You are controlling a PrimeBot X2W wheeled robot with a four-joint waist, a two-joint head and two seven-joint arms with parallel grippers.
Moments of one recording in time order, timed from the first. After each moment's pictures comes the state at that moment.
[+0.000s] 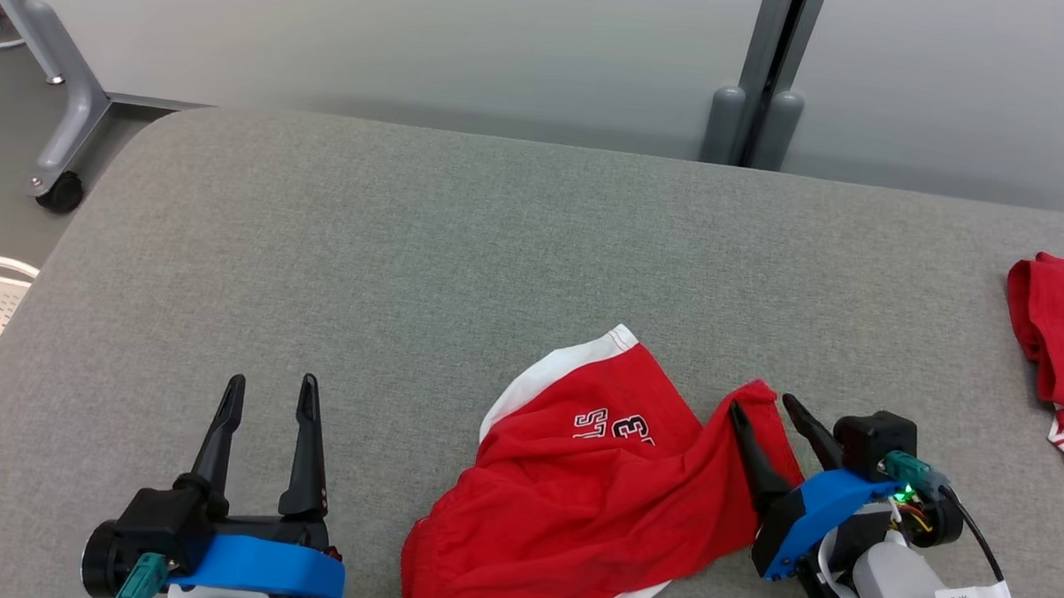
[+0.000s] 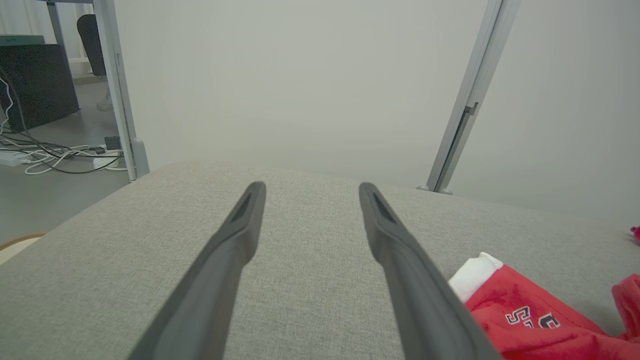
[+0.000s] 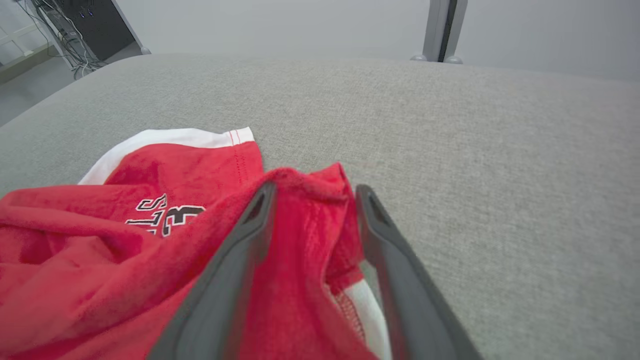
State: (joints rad) left arm -0.02 0.05 -0.05 0.17 -0.20 -0.12 -0.26; right arm -0.35 -0.08 0.16 0.69 0.22 0.13 -0.16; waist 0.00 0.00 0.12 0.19
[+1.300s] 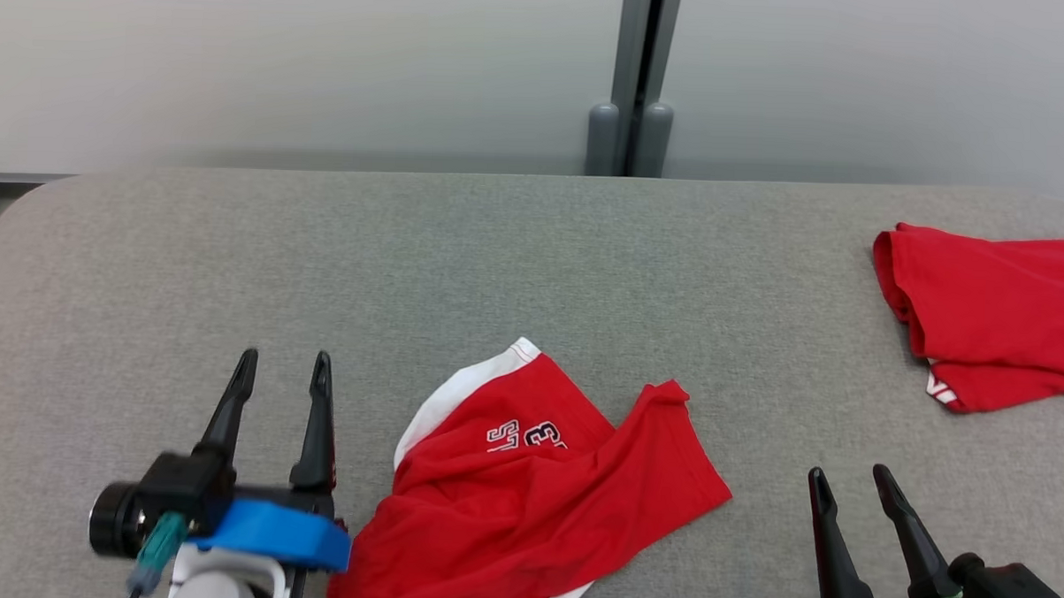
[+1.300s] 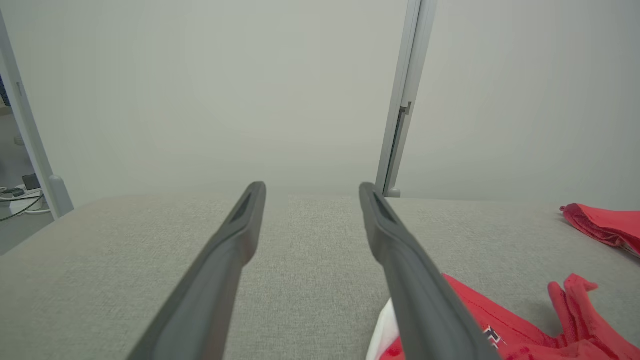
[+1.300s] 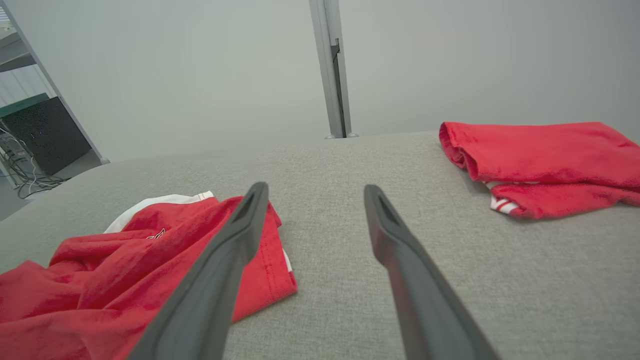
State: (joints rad) left arm -0.08 0.05 -0.05 0.23 -0.14 -0.12 -0.26; right arm 0.12 -0.05 0.03 0.07 0.21 0.13 -0.24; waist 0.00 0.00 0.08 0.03
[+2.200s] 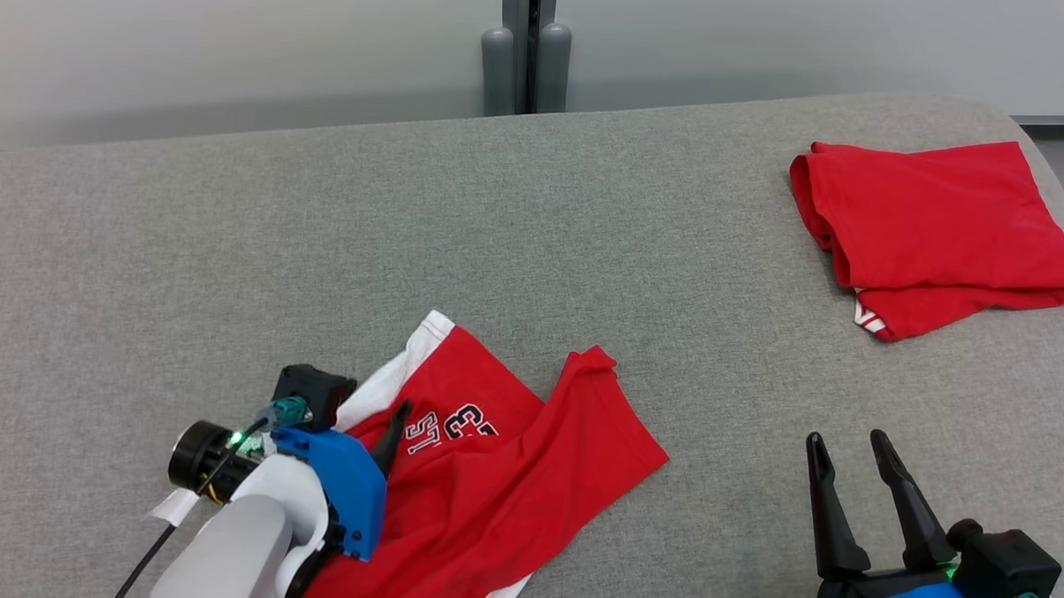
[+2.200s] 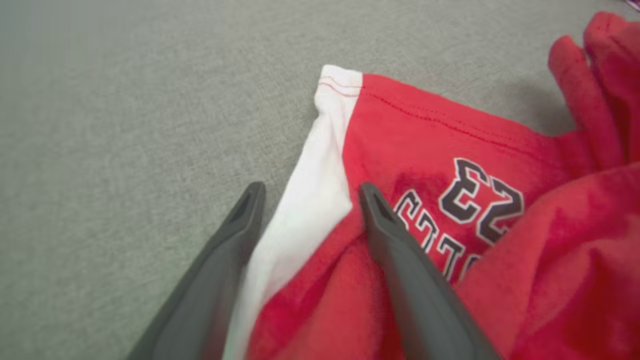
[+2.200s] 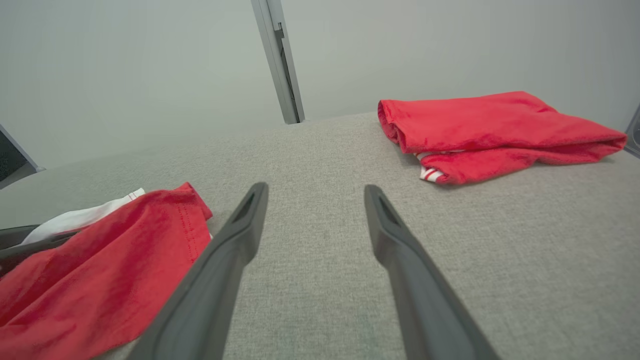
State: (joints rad) left arm -0.47 0.25 -0.60 0.73 -0.44 -0.13 0.01; right arm 0.05 -0.05 0.03 0.10 0.23 0.13 -0.24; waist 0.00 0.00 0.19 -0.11
